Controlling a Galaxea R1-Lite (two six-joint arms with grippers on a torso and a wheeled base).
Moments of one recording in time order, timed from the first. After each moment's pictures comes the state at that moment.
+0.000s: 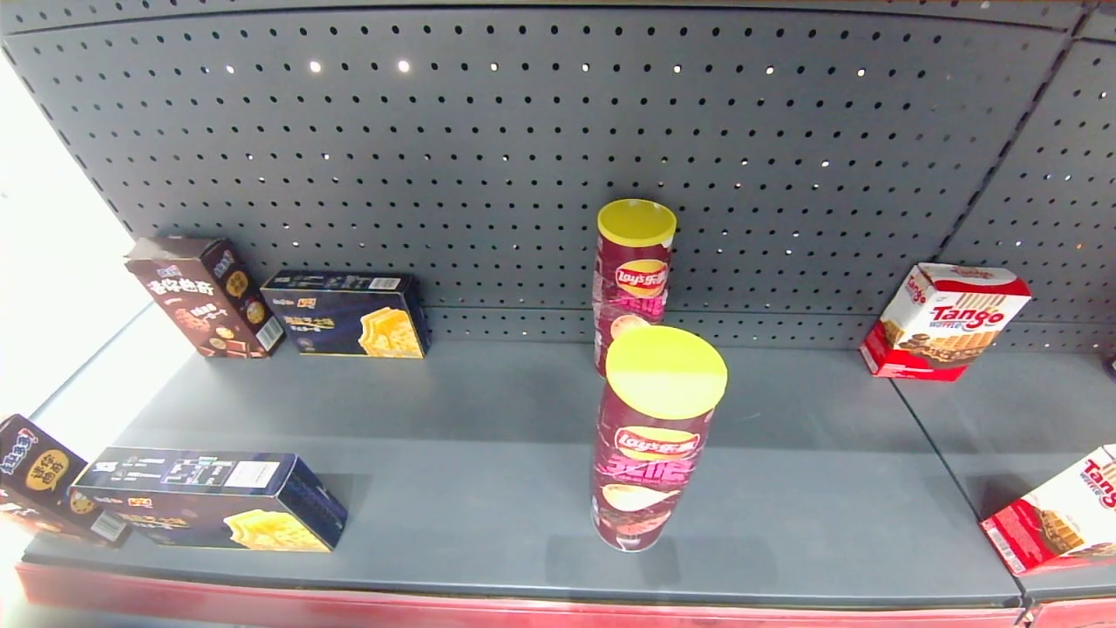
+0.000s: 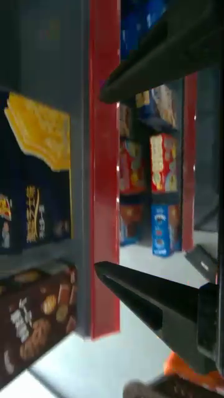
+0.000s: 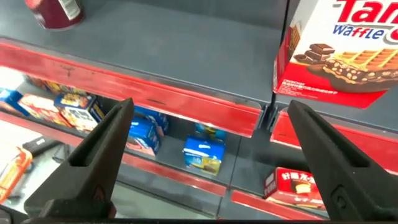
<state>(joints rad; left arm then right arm) -0.14 0.10 0.00 -0.05 0.10 0.01 0.15 0.14 0.00 -0.05 0.11 -0.05</state>
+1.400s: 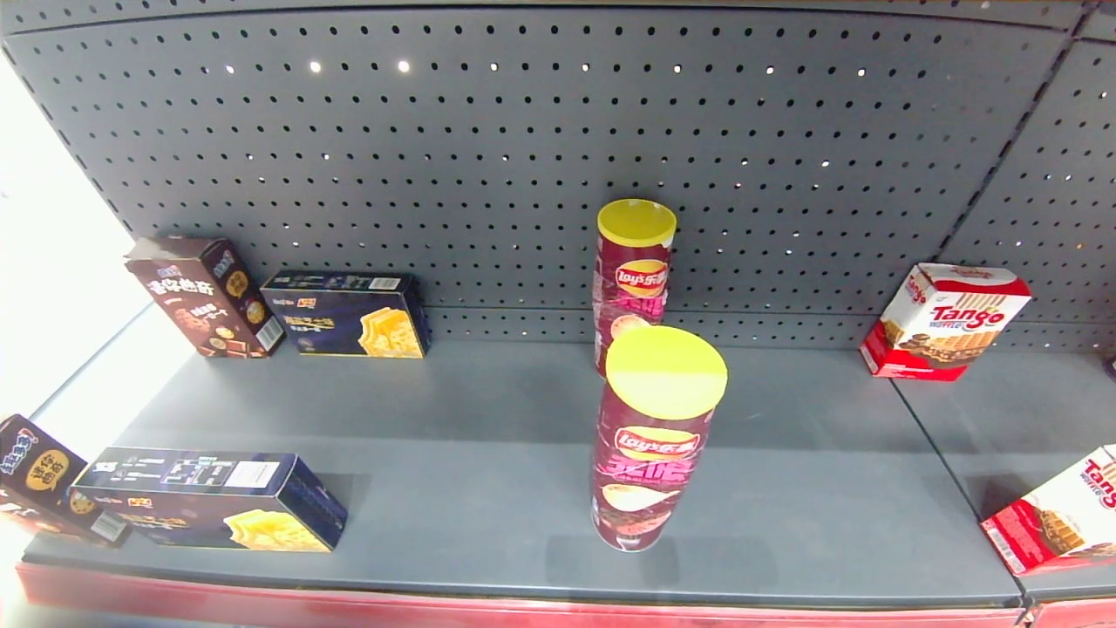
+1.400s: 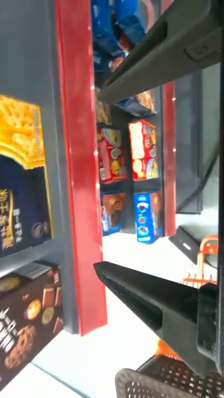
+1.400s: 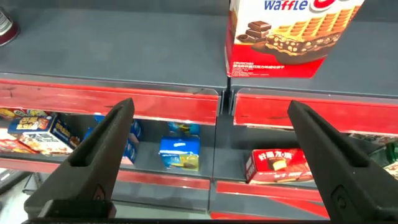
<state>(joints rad) 0.07 0.11 -0.01 0.02 -0.04 0.12 0.09 0.09 0.00 0.00 -0.03 0.01</state>
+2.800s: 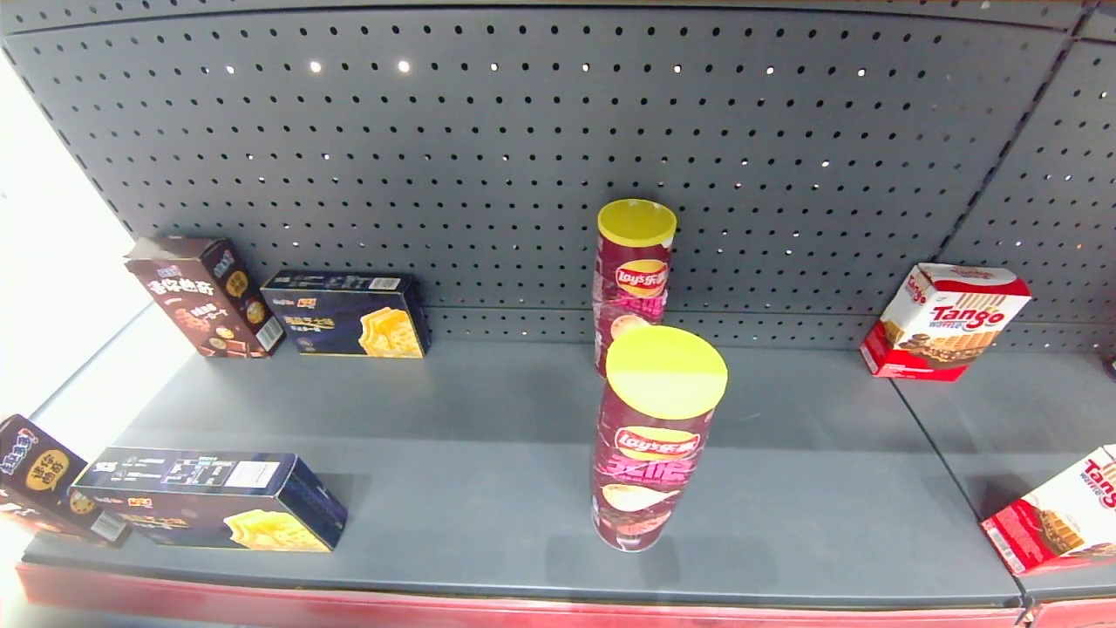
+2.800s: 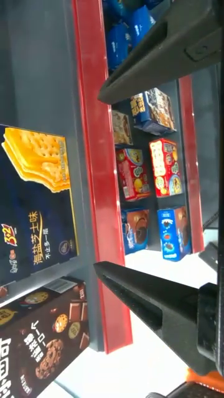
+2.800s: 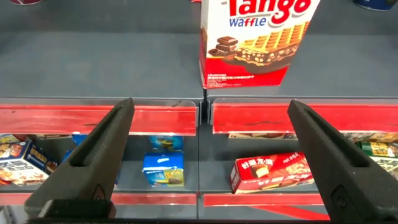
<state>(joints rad) 0.00 0.00 0.00 0.00 -0.07 0.08 -0.01 0.01 0.00 0.00 -0.03 -0.01</state>
